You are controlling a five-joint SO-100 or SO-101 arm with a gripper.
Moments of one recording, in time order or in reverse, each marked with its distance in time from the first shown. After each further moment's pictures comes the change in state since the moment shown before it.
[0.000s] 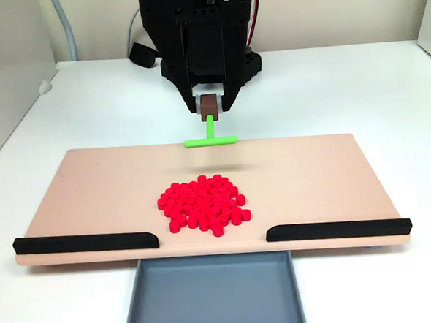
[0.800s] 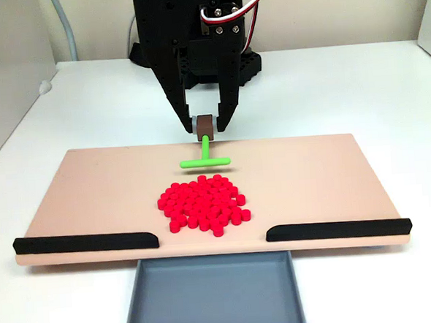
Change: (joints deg) arm 1.1 1.0 8.7 -7.9 -0.5
